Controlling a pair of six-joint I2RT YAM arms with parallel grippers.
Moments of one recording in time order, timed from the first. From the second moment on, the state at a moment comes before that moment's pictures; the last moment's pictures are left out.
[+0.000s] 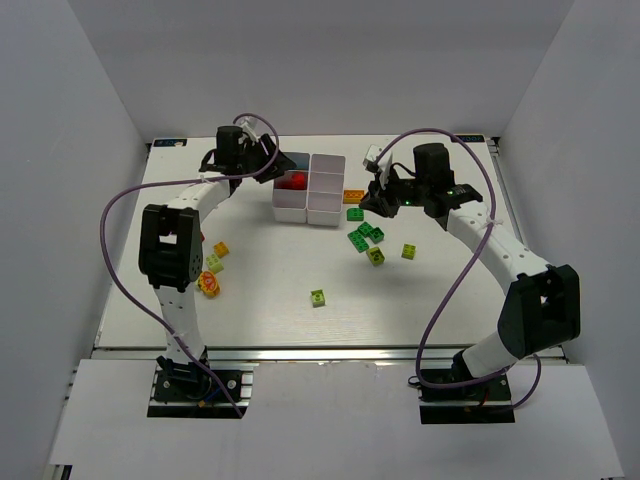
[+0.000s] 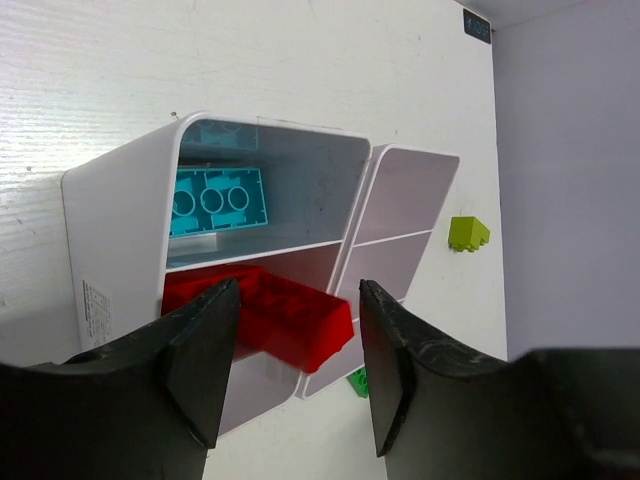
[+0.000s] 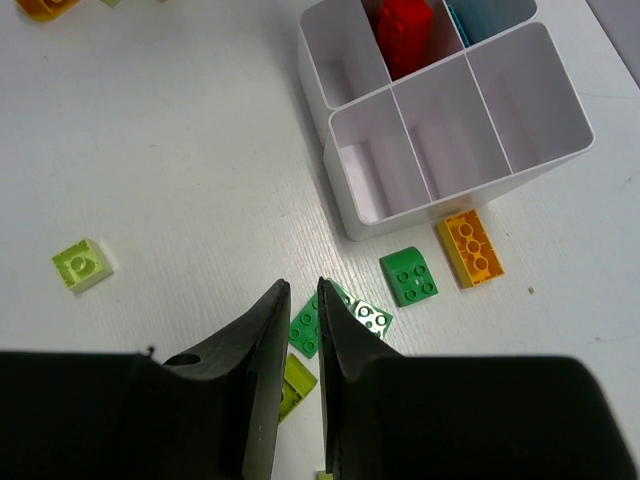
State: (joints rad) left arm -0.17 2.06 1.57 -0.02 0.50 -0.65; right arm 0.37 1.51 1.24 -0.32 -0.72 -0.53
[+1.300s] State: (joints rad) left arm 0.22 1.55 1.13 -0.57 -0.08 -0.61; right arm 0.37 1.61 1.28 -0.35 -0.80 -0.53
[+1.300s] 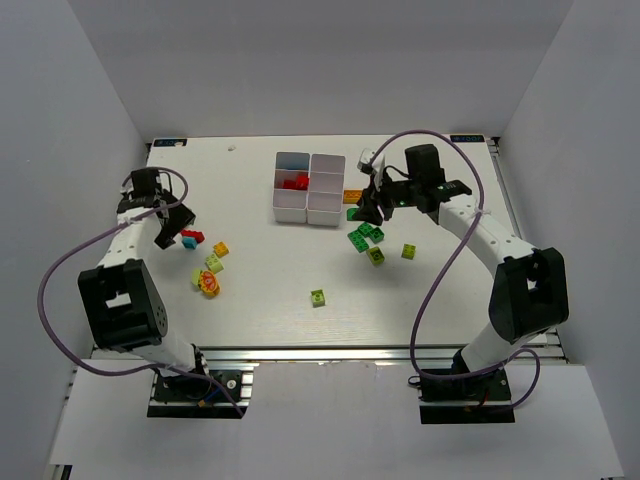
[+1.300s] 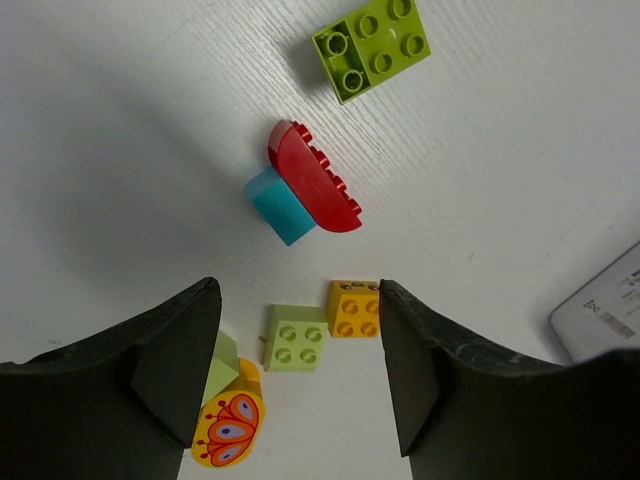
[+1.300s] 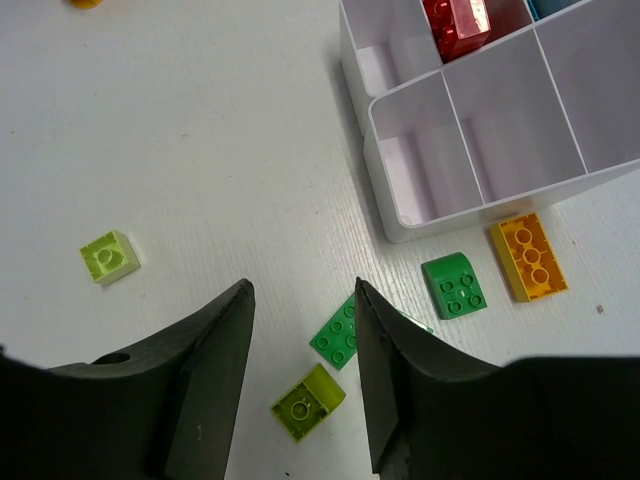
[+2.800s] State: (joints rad) left arm 0.23 1.86 1.23 -0.52 -0.07 -0.84; right arm 0.37 1.61 1.28 -0.35 -0.81 -0.53
